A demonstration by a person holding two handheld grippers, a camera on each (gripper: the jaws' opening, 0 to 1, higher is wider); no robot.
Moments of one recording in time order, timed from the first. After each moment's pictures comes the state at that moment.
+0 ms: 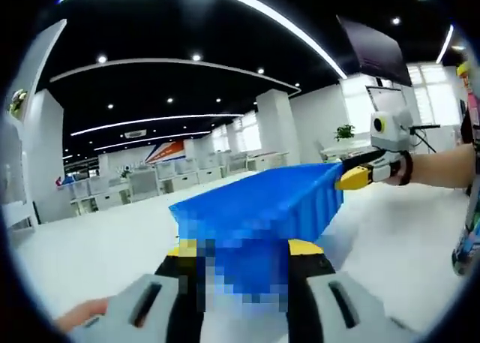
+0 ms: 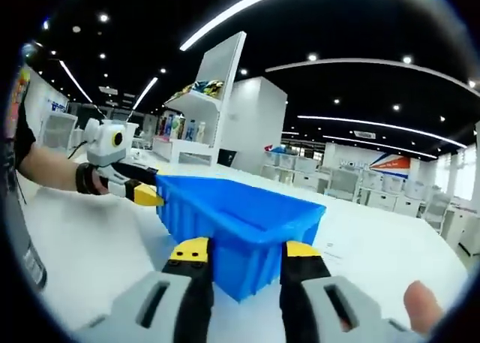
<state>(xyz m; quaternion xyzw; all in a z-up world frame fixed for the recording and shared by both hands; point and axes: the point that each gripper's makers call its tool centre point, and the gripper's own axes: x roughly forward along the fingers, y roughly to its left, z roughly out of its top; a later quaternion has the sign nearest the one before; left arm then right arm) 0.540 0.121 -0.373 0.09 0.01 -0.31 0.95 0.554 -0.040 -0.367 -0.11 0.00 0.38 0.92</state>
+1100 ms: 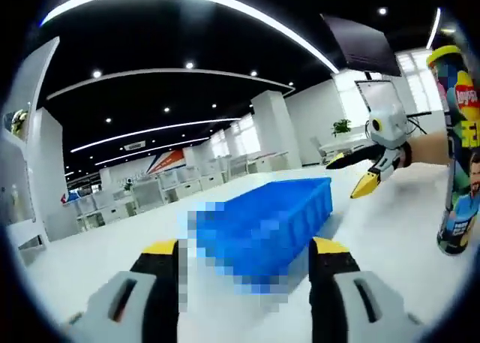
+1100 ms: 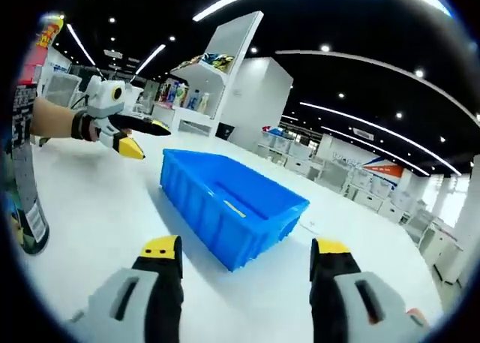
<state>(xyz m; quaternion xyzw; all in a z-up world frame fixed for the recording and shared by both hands) 0.486 0.146 -0.343 0.13 -0.03 -0.31 0.94 0.508 -0.071 -0.364 -0.22 0.01 0.35 0.91</state>
